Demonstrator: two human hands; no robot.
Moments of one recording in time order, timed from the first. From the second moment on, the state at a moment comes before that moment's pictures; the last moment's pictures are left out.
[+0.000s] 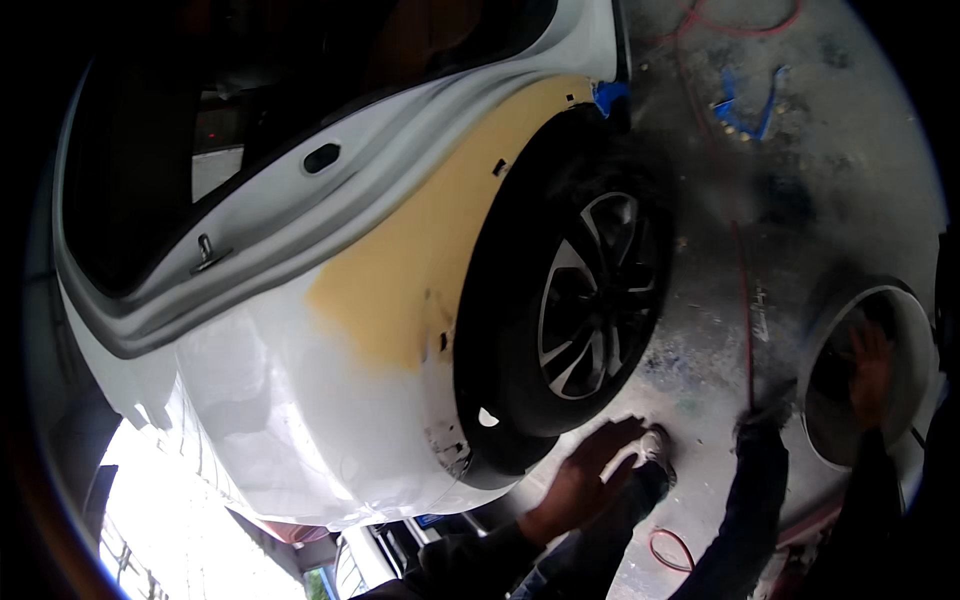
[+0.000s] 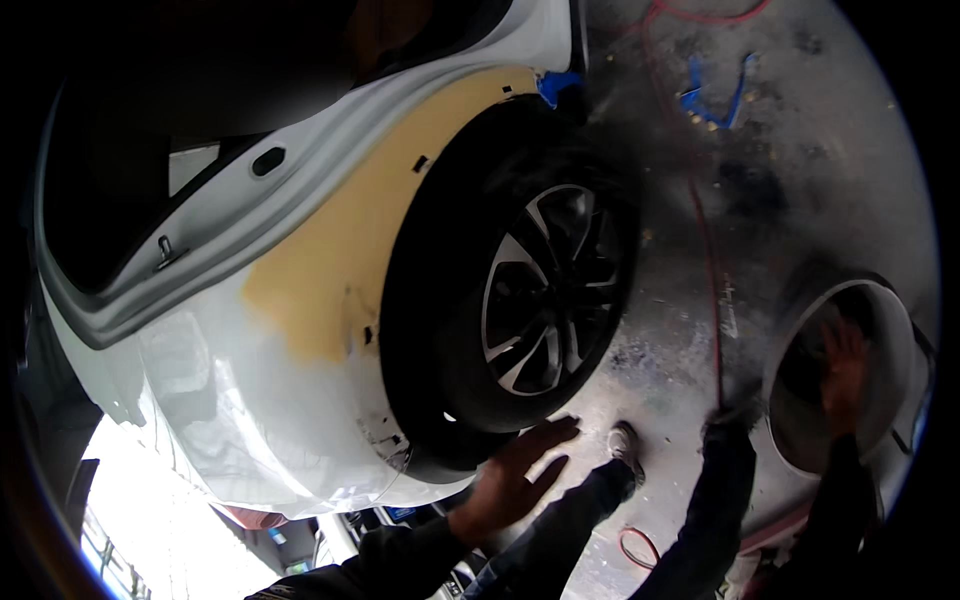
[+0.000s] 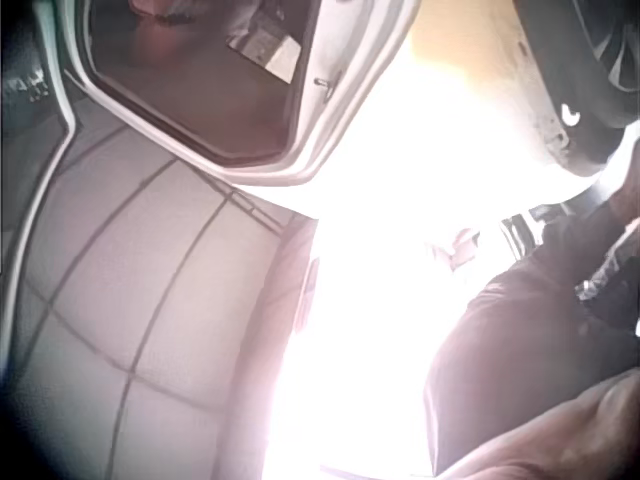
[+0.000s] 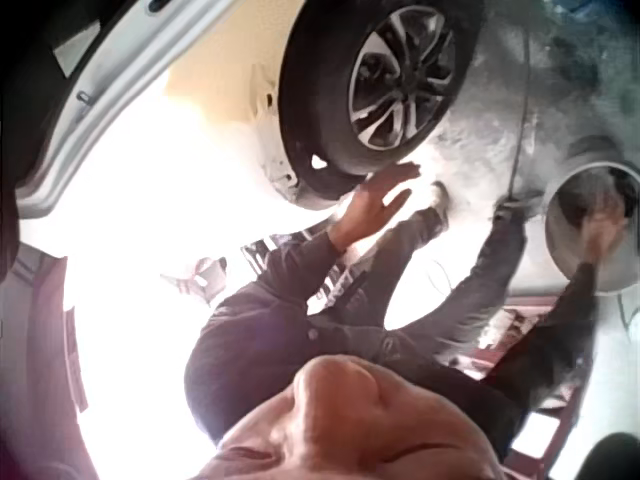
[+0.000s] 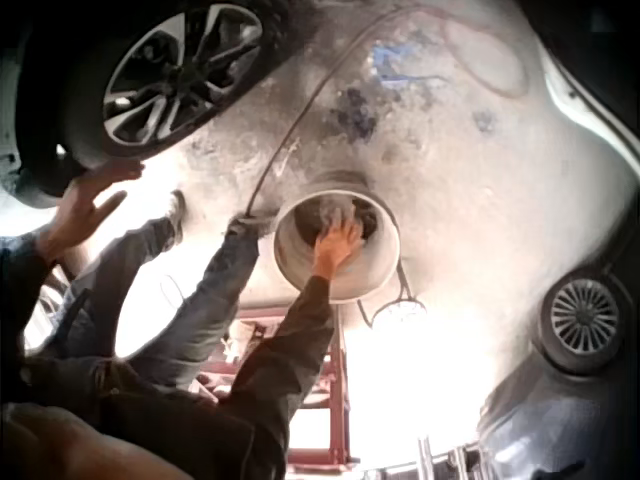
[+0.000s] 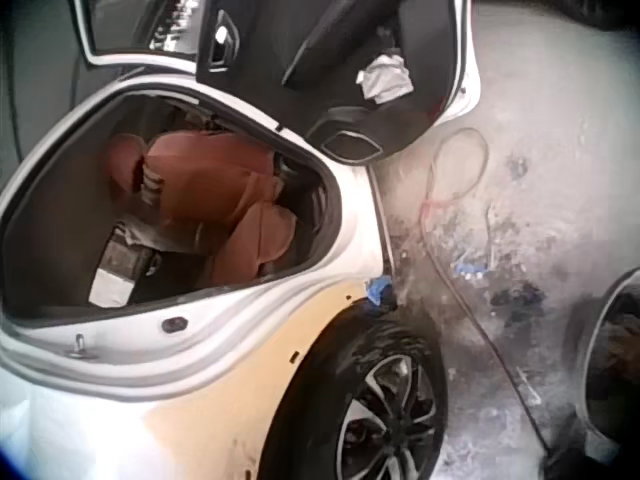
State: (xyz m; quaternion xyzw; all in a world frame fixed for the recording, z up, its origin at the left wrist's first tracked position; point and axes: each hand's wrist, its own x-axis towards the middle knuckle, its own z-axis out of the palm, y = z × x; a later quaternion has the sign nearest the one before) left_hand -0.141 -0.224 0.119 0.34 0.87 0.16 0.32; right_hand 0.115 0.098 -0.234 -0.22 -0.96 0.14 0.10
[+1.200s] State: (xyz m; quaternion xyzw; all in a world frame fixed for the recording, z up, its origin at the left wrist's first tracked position) left_hand -0.328 -0.520 0.570 0.49 0.79 -0.27 -0.25; right_hand -0.210 -0.211 0.218 -0.30 -0.69 0.51 0.42
